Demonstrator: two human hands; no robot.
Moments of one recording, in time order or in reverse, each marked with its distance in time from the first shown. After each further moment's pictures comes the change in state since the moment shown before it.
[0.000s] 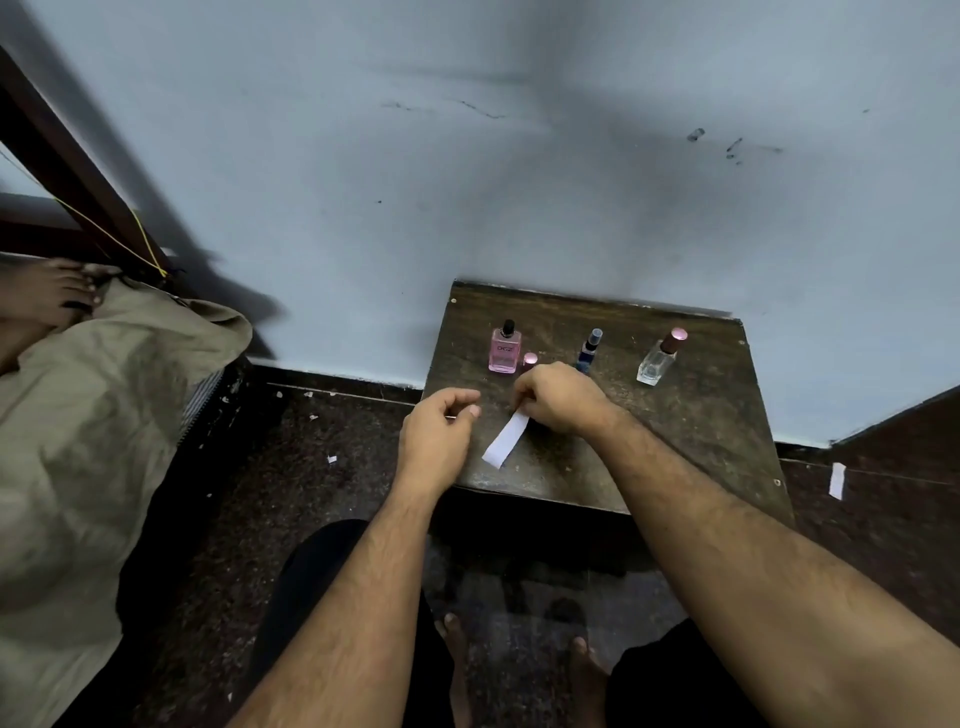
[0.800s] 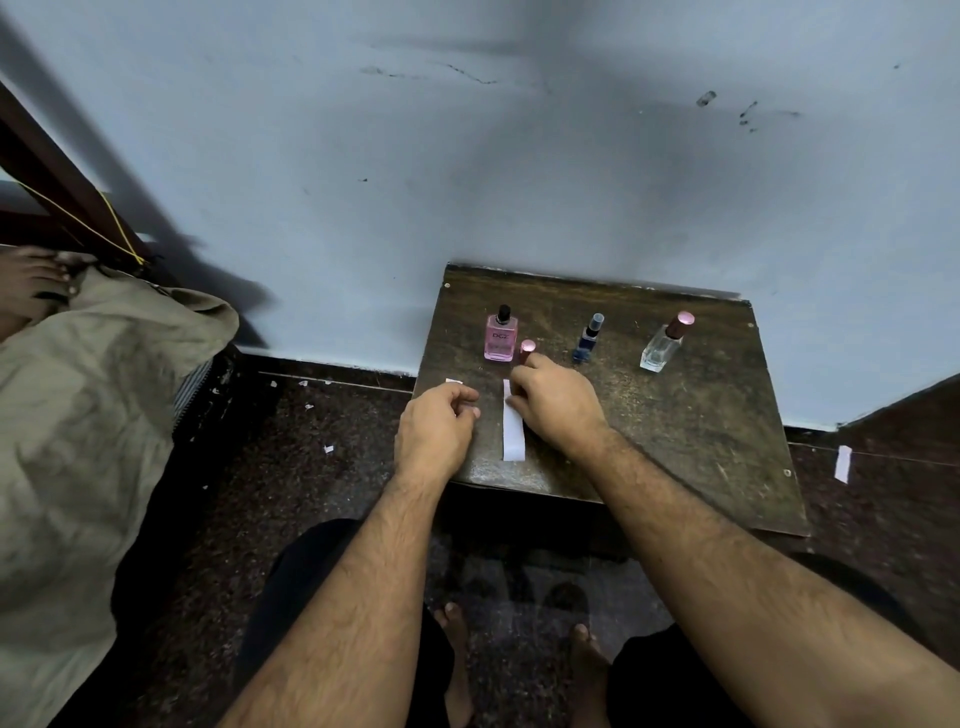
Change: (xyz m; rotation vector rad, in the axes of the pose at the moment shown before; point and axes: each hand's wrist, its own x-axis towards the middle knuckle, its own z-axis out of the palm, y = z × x) left_hand 0.011 0.003 0.011 0.337 -0.003 -0.054; right_hand -0.008 0.001 0.032 -0.133 0.268 -0.017
